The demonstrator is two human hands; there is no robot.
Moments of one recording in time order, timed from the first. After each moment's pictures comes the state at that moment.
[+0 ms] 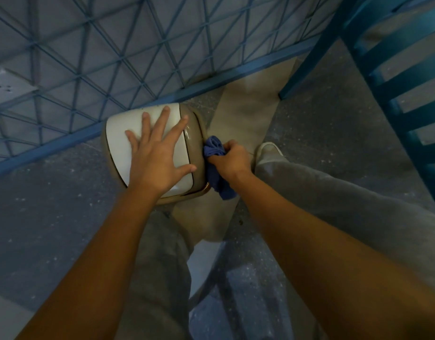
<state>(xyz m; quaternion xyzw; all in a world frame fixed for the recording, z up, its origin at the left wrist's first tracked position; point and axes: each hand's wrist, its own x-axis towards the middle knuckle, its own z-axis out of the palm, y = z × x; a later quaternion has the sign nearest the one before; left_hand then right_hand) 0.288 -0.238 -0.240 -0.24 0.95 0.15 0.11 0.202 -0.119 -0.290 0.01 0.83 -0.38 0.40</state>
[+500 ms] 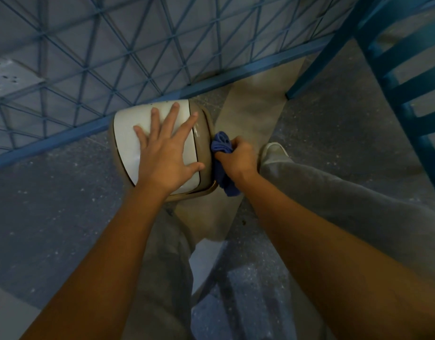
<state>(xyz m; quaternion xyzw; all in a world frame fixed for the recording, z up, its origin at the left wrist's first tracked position) 0.288 -0.237 -0.242 -0.25 0.95 0.15 0.12 0.203 -0.126 -0.293 0.00 0.85 -0.38 0.36</state>
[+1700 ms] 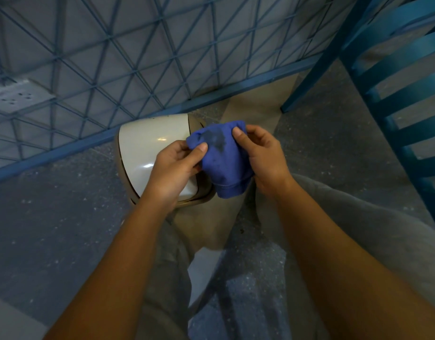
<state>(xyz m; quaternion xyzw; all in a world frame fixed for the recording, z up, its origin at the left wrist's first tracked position) 0.280 -0.206 -0.212 -0.42 0.57 0.71 -0.04 0.182 -0.094 -0.233 0.01 0.63 -0.69 0.36</state>
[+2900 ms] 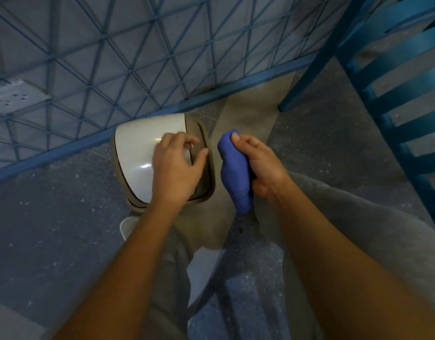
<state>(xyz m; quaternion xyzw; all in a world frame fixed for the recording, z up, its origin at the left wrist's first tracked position) 0.278 -0.201 -0.216 -0.35 0.87 0.34 -0.08 0.185 -0.088 -0.236 0.12 0.54 -0.69 0.46</state>
